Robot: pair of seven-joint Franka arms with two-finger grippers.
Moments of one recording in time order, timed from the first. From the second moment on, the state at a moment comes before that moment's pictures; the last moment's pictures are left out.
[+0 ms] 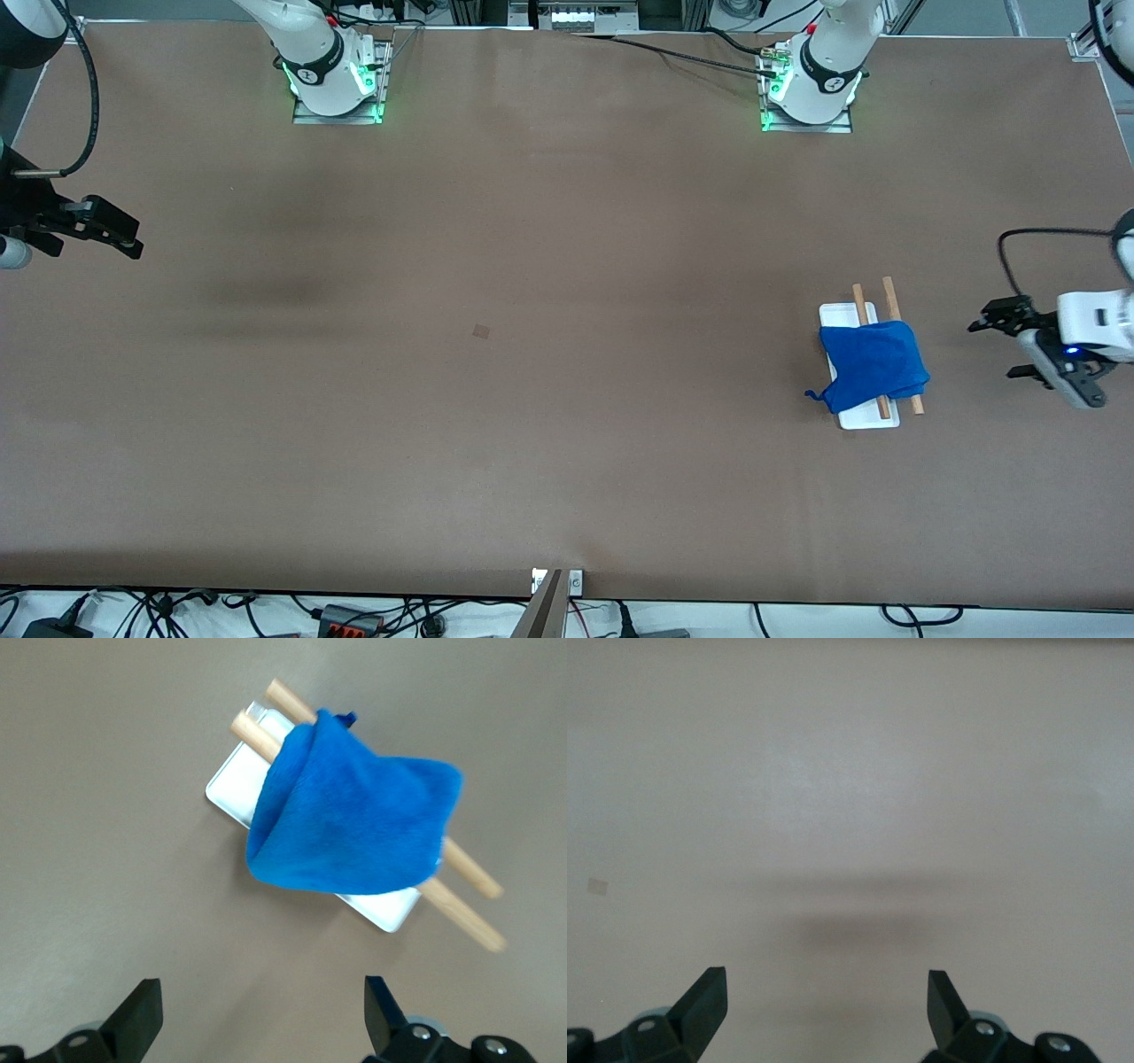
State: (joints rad) left arm 0.45 0.48 -0.19 -1.52 -0.08 1.84 1.14; right arm -0.02 0.03 0.00 -1.64 -0.05 1.73 -0.02
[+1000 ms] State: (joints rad) left arm 0.39 0.48 -0.21 -1.19 -0.08 1.32 0.58; right arm -0.02 0.03 0.00 -1.64 -0.05 1.69 -0.02
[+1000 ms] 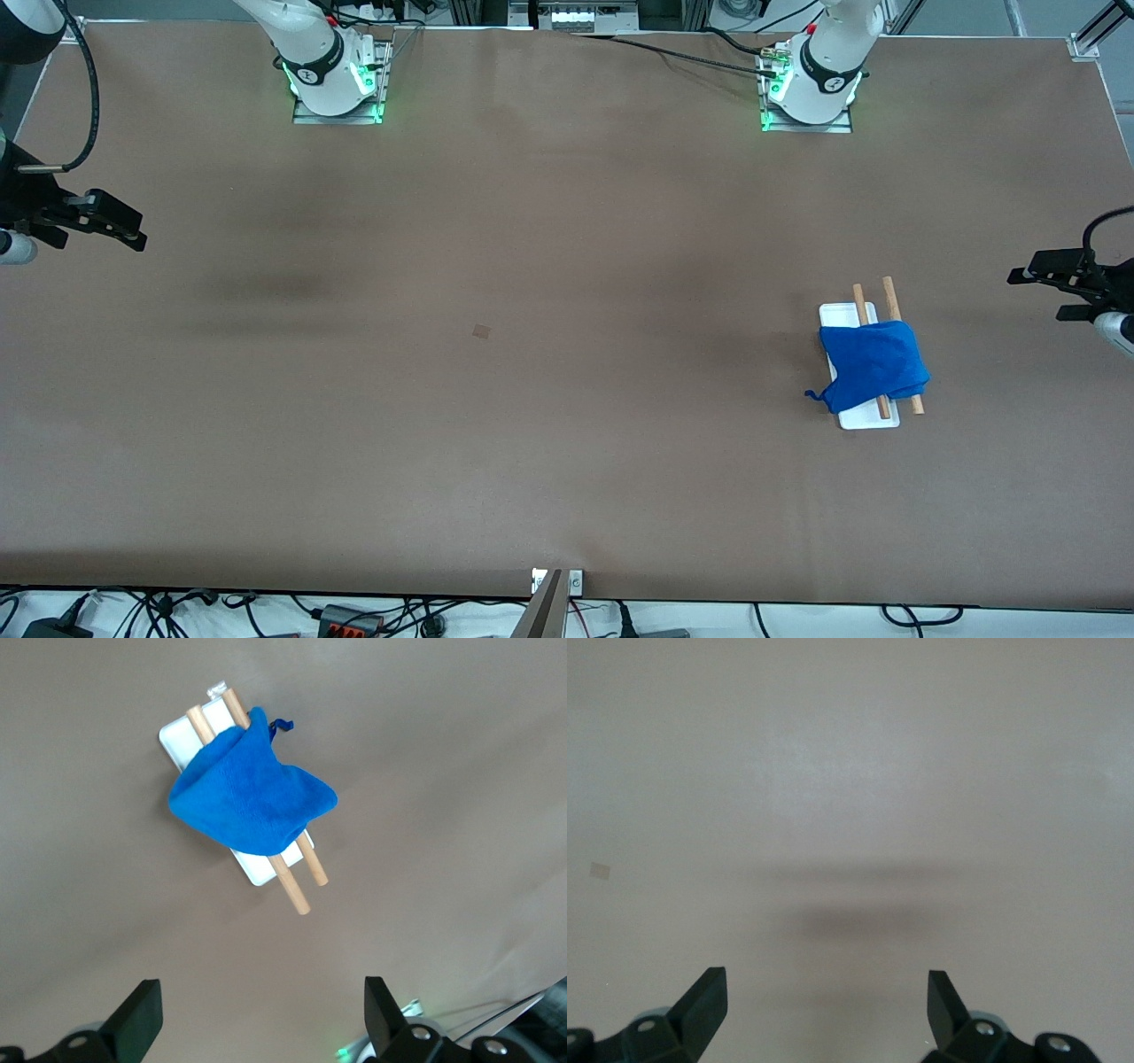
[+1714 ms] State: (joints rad) left arm 0.23 0.44 -0.23 -1.18 -0.04 1.28 0.27; right arm -0.02 0.01 0.00 -1.68 -0.03 1.69 -0.02
